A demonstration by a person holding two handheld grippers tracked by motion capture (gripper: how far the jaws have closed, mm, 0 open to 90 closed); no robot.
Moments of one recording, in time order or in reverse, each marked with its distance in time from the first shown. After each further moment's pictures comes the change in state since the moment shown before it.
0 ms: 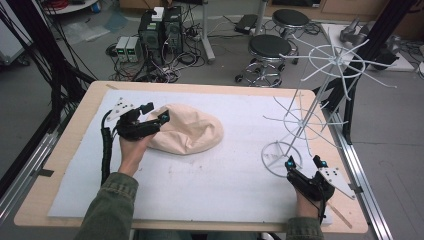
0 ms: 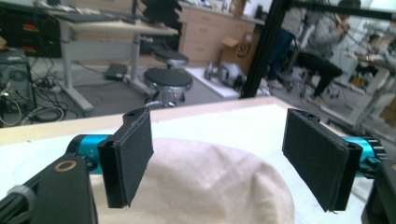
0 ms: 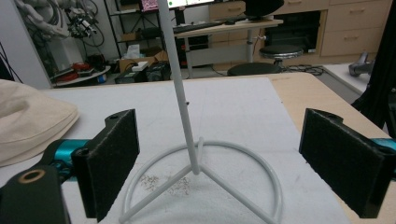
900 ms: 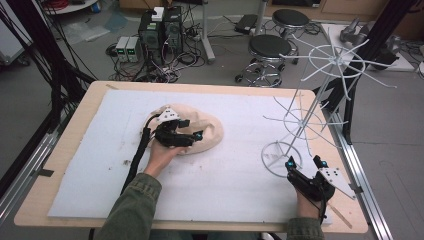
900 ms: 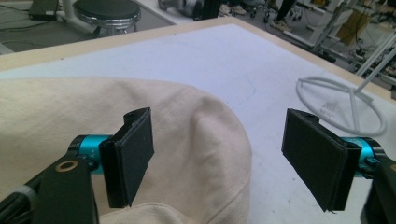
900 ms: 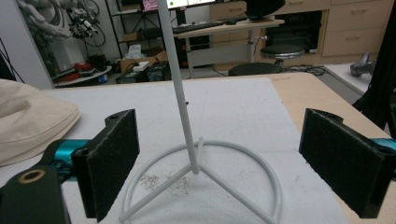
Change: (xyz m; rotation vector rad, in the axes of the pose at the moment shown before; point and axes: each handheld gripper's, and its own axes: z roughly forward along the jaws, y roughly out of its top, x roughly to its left) left arm -0.042 -0.042 0.071 0.287 -0.181 0.059; right arm -0.001 0.000 -0.001 0.003 0.006 0.005
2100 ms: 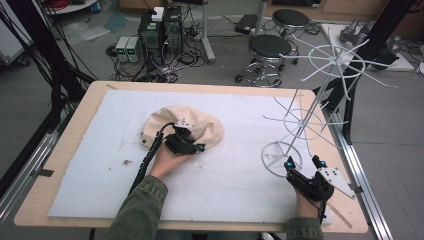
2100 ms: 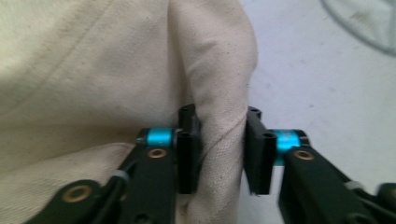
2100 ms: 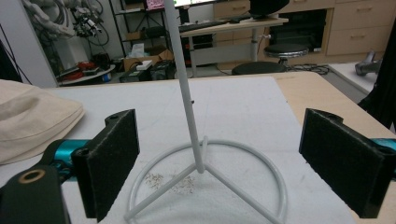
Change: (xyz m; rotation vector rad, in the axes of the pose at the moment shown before) left arm -0.002 -0.028 0.035 0.312 -0.042 -0.039; right arm 0.001 0.000 0.000 0.006 0.014 0.000
